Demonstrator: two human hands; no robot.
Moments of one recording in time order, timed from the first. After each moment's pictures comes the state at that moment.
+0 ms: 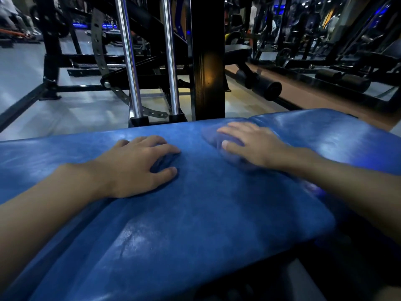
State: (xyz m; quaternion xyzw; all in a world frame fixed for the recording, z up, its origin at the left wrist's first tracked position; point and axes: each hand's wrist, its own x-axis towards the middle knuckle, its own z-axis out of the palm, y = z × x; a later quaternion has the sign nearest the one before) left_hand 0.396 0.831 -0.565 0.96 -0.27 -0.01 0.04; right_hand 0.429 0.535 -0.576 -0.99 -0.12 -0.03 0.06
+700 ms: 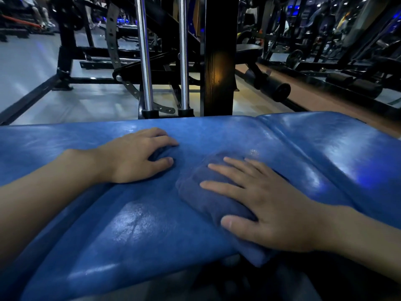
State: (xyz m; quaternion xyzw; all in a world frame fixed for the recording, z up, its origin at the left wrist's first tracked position) left_hand 0.393 0.851 -0.568 0.96 -0.27 -0.03 0.11; right_hand 0.293 0.569 -0.577 -0.94 -0.33 -0.01 0.02
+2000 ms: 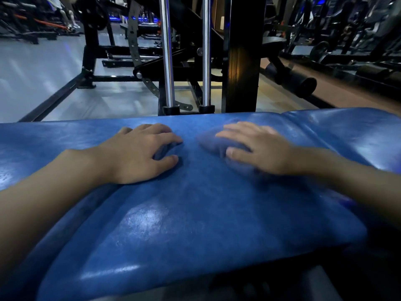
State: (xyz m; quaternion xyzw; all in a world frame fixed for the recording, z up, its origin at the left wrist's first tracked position) left_hand 0.384 0.879 -0.565 0.98 -0.22 0.00 0.04; right_hand 0.407 0.591 -0.572 -0.97 -0.25 0.00 0.07
